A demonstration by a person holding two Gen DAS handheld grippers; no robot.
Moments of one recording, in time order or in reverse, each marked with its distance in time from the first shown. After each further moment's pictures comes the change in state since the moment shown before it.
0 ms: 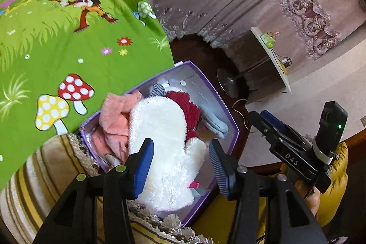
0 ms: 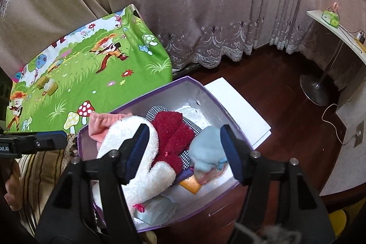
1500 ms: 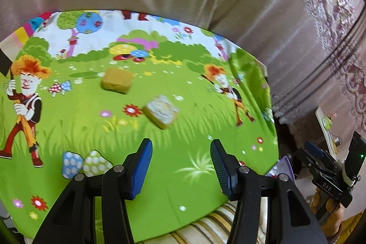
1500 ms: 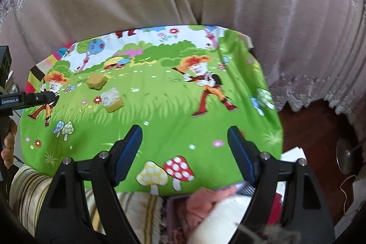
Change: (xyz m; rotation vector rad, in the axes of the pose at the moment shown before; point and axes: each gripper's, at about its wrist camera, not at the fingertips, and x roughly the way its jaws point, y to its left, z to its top) left arm -0.208 0.223 0.040 -0.273 -0.373 0.380; right arm 0.042 0.236 0.093 -0.340 -0.062 0.254
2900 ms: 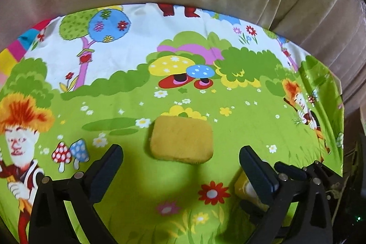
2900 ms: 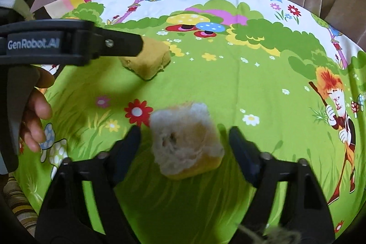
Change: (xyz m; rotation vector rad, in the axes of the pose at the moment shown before) left arm 0.147 0.094 0.096 0.062 0.012 0.241; right arm 0.248 0.182 0.037 -0.304 0.190 0.259
